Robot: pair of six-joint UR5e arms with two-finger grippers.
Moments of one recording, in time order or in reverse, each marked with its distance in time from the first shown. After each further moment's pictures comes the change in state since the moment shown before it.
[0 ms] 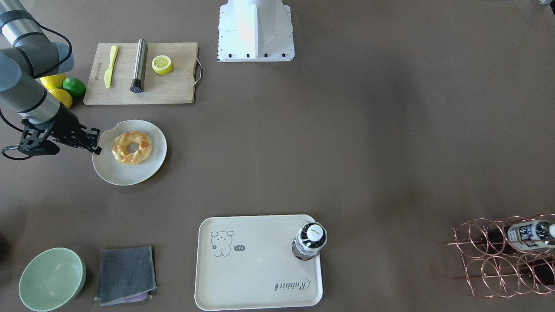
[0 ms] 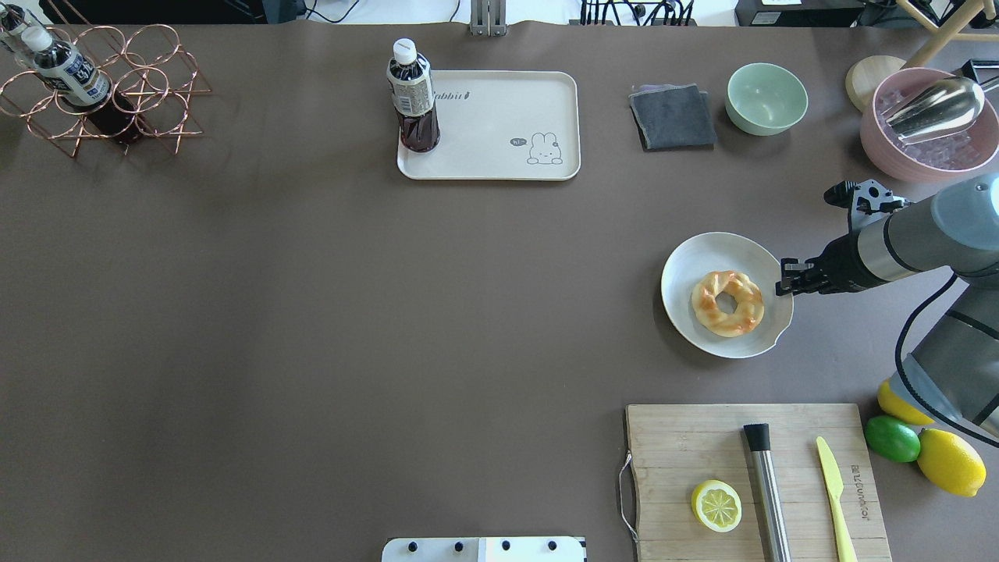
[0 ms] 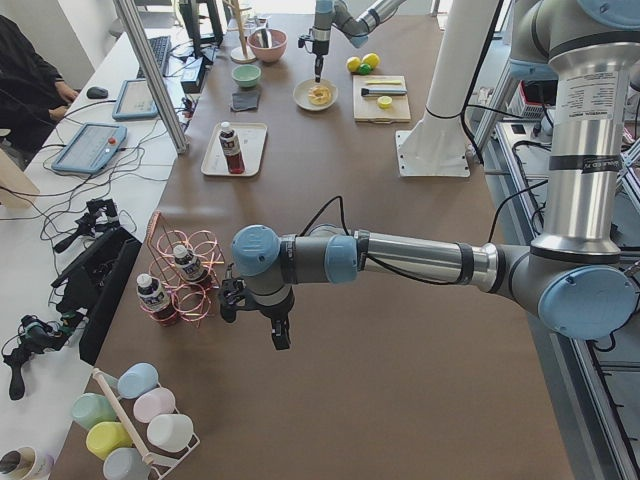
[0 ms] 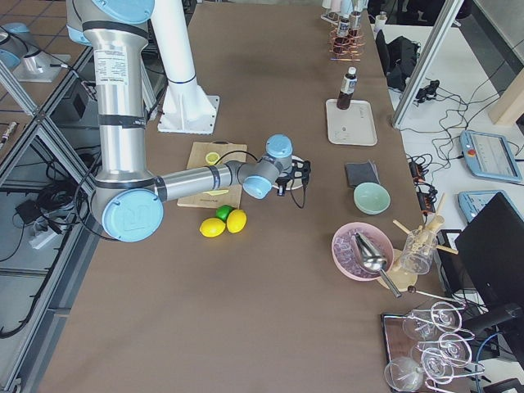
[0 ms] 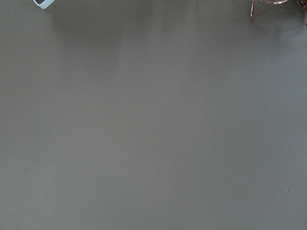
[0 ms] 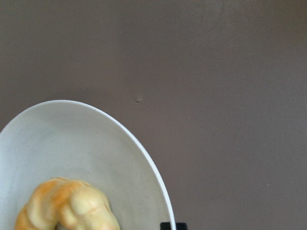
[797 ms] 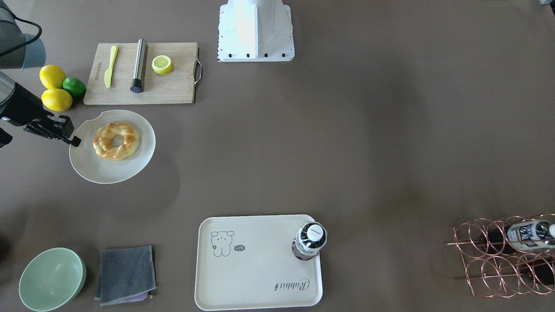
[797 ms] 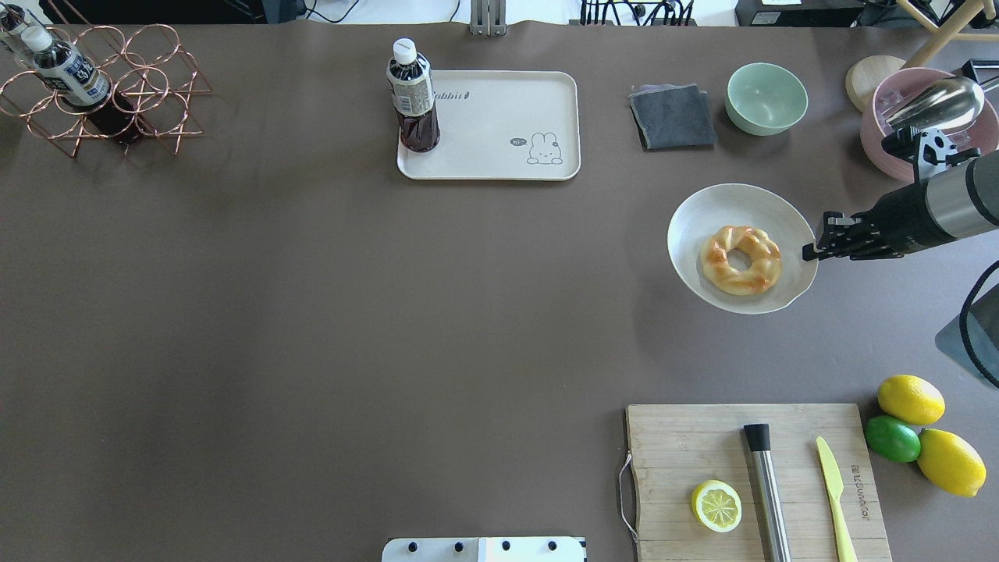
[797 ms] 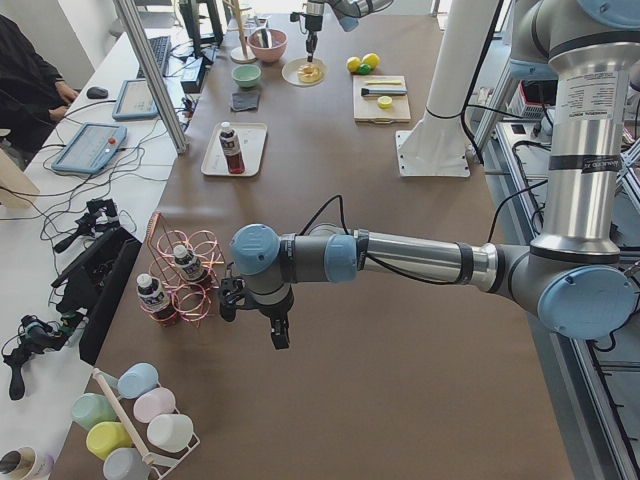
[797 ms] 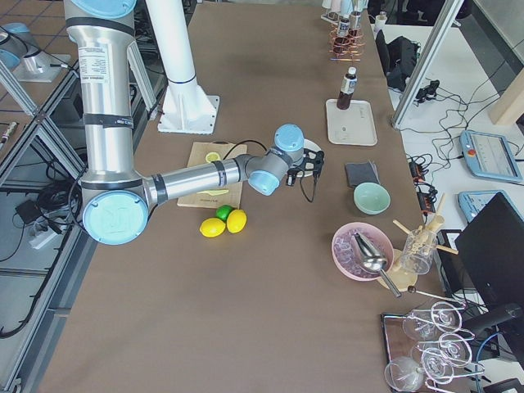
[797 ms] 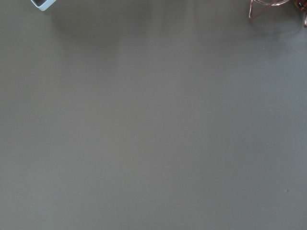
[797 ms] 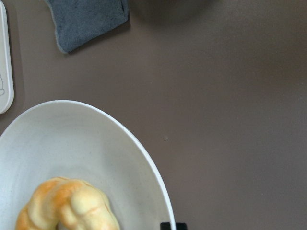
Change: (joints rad) left arm 0.000 -0.002 0.000 0.000 0.000 -0.001; right arm 0.189 0.005 0.063 -0.001 0.188 0.048
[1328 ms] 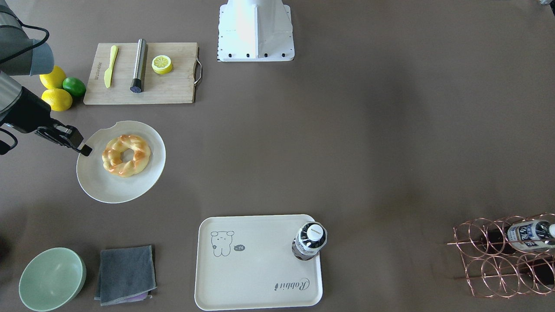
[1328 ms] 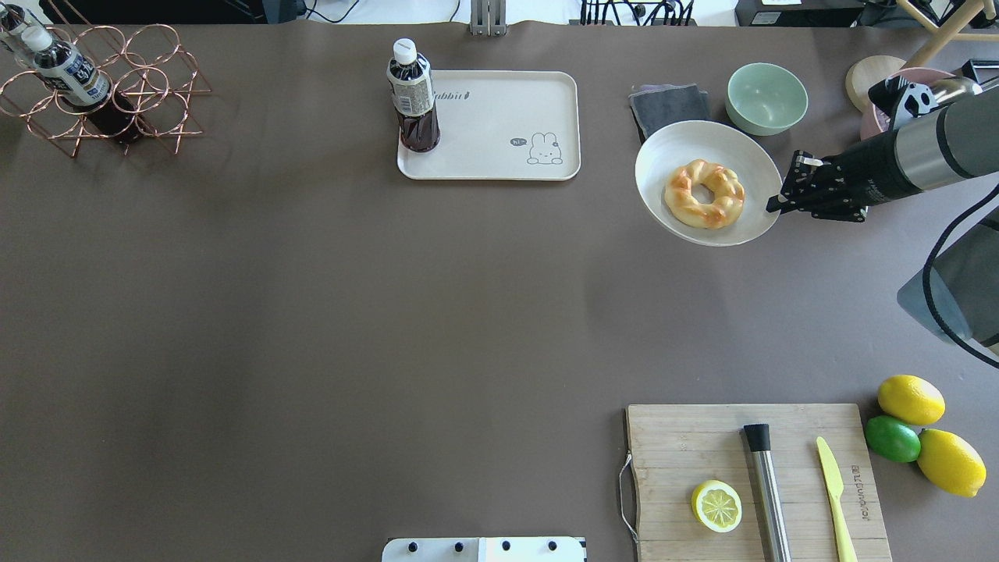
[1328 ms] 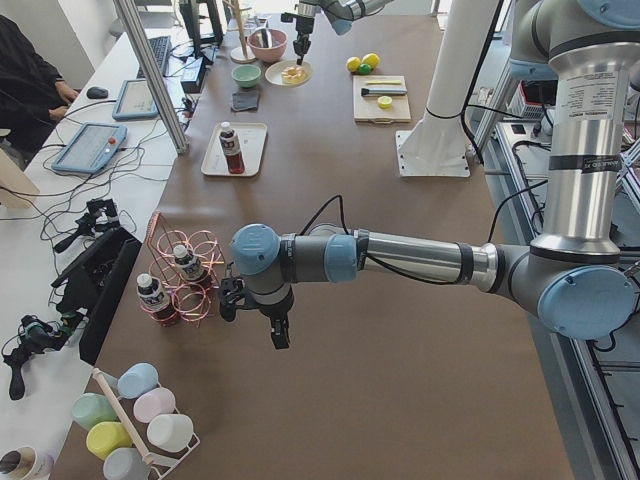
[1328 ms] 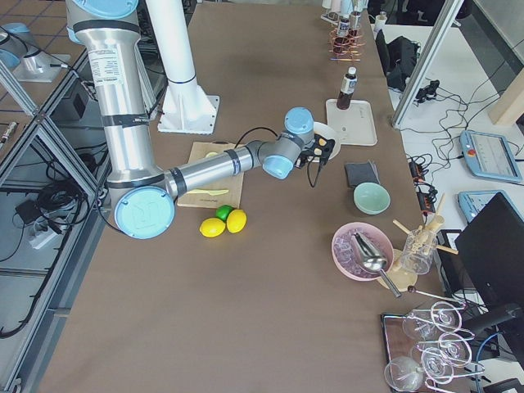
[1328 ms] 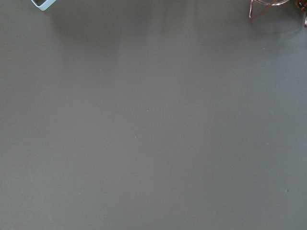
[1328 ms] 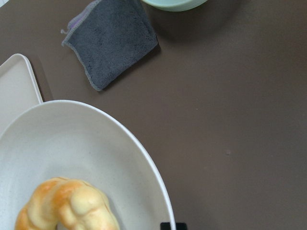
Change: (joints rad) left arm 0.000 0.000 -0.001 0.000 0.000 0.000; right arm -0.024 0.127 -0.025 -0.007 -0.049 0.302
